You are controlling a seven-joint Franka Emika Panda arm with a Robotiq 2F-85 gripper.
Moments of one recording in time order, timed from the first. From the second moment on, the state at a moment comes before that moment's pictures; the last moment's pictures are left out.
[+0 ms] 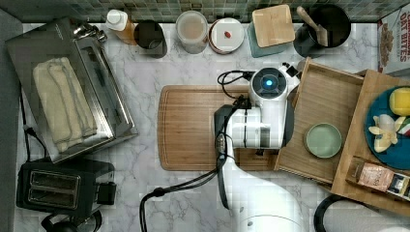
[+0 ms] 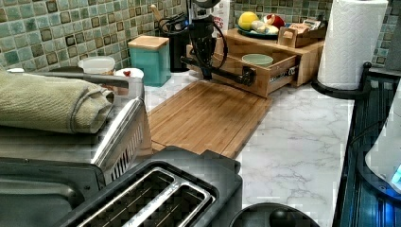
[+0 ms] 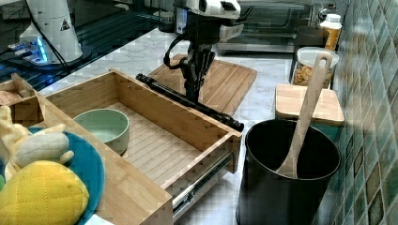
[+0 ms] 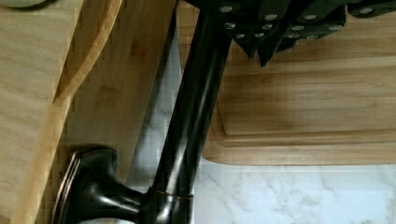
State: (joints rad) arm -0.20 0.36 0.00 -2.04 -0.23 0.79 -0.77
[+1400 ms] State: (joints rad) arm -0.40 0.37 -0.14 -2.02 -0.18 0.86 -1.08
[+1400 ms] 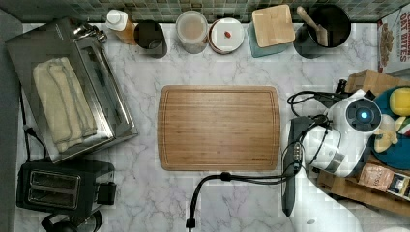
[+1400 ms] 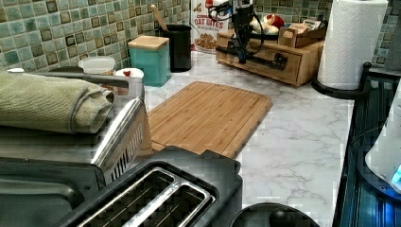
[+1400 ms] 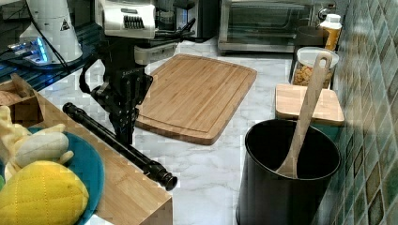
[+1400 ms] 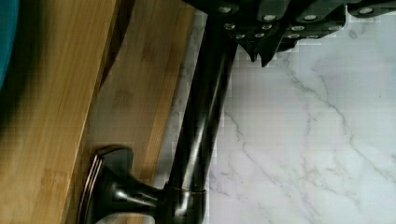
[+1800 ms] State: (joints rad) arm -0.37 0.39 -0.16 -1.98 -0.18 0.81 -1.08
